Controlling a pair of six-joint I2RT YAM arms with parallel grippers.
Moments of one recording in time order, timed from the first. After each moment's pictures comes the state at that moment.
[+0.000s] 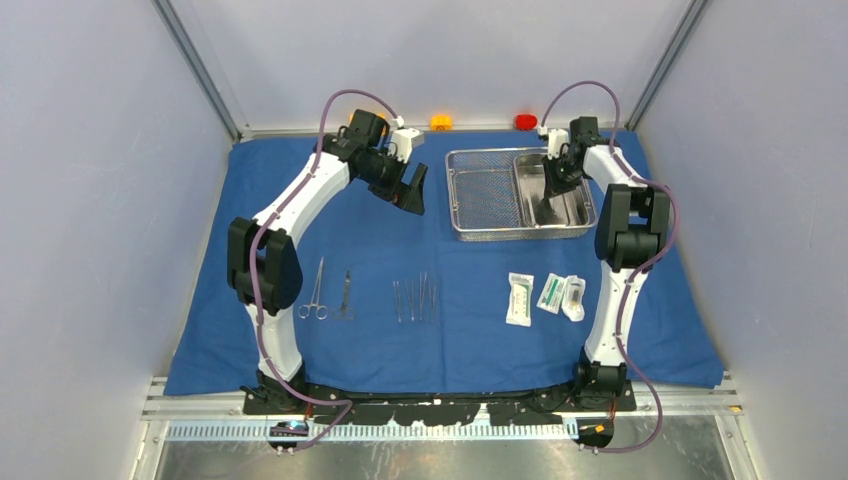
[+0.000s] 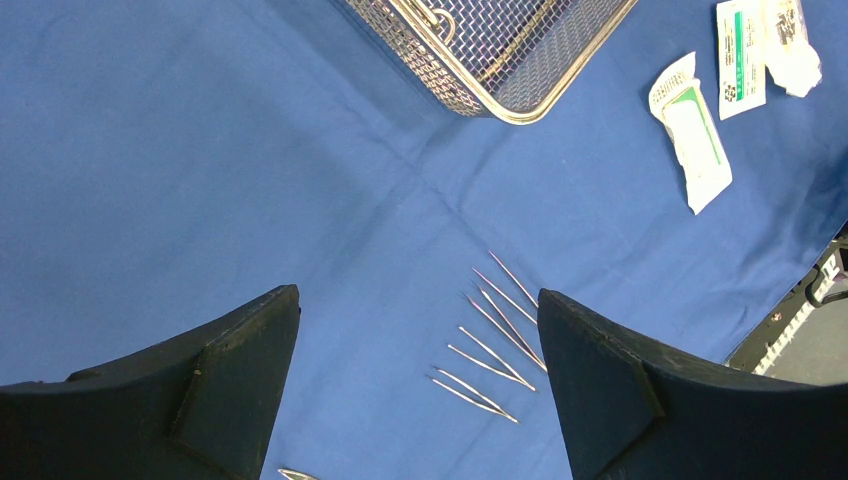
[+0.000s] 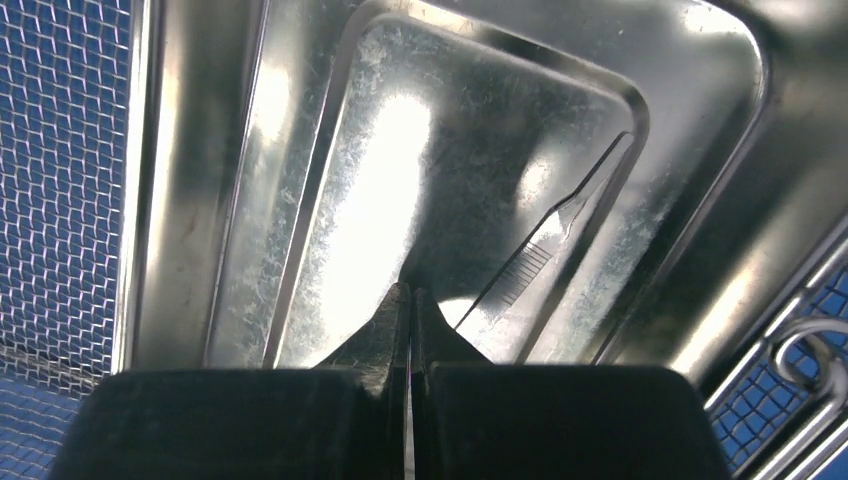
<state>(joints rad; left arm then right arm) -0.40 1.92 1.77 -0.83 0.52 0.13 -0.05 2.21 1.78 -0.69 -0.27 -0.35</state>
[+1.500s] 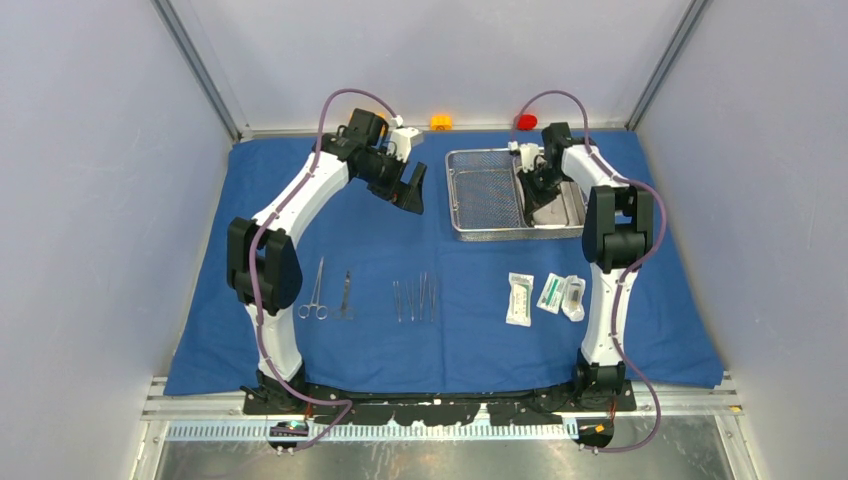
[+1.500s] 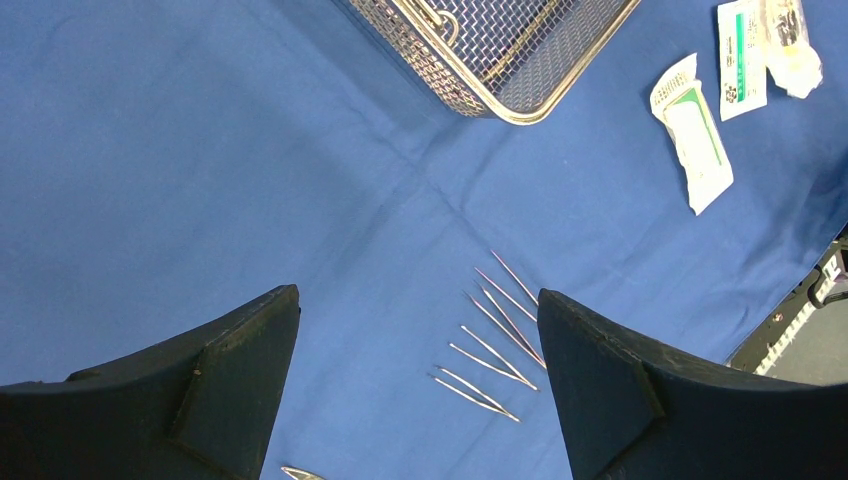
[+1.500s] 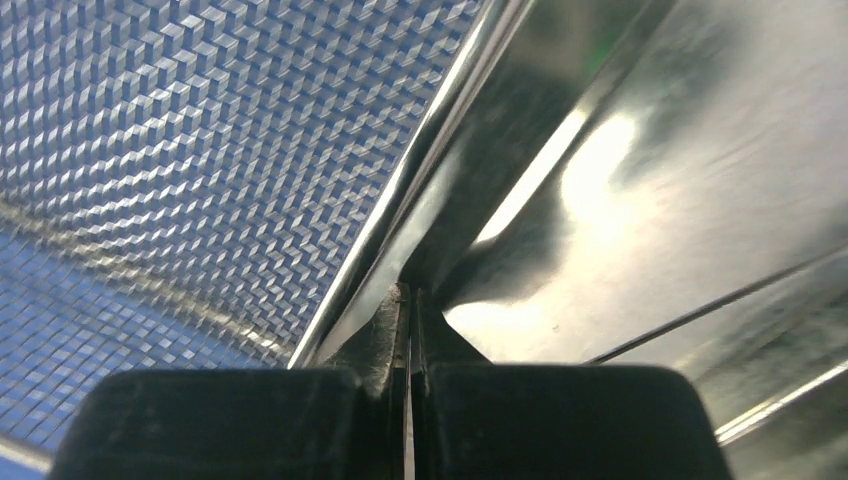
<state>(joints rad) -0.39 1.92 1.77 -0.84 0.52 0.13 0.05 2.21 1.78 -0.88 -0.32 -0.43</state>
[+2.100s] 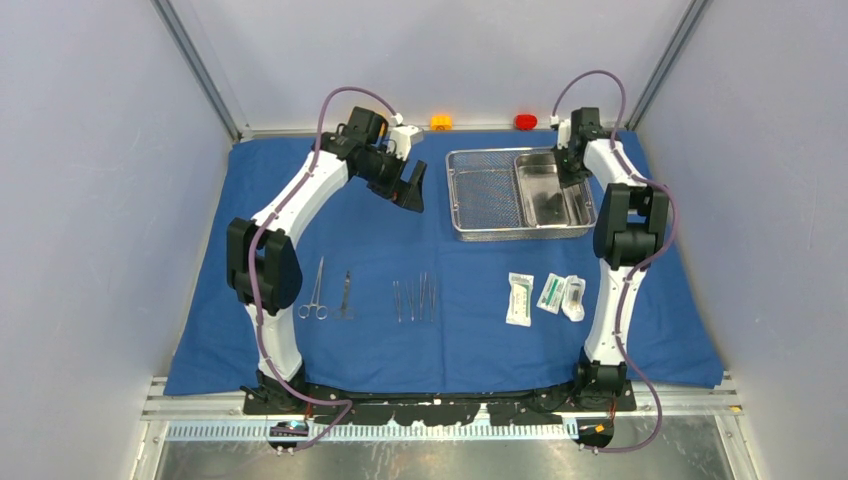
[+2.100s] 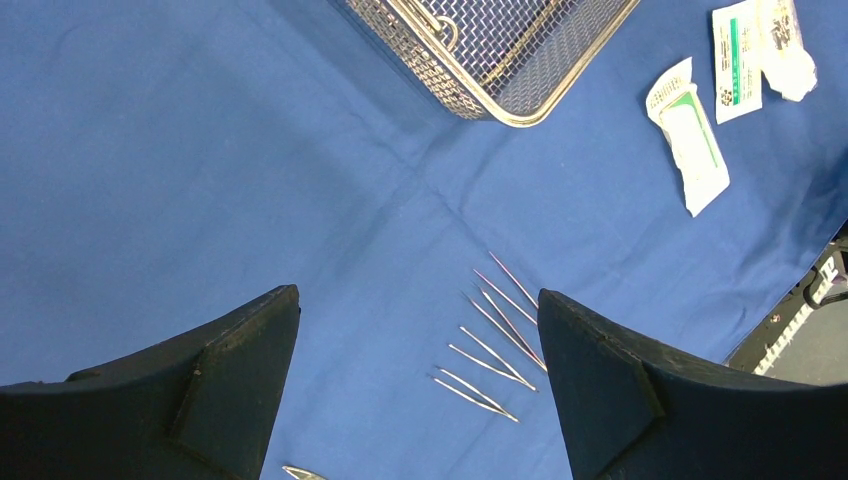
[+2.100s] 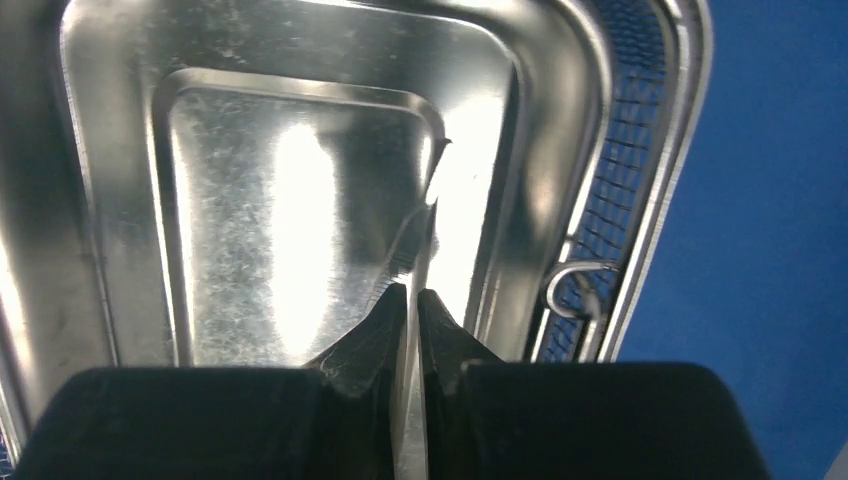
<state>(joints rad) -0.39 1.92 1.78 -0.84 0.52 0.13 -0.04 2.24 1.87 -0.68 -0.01 -0.26</state>
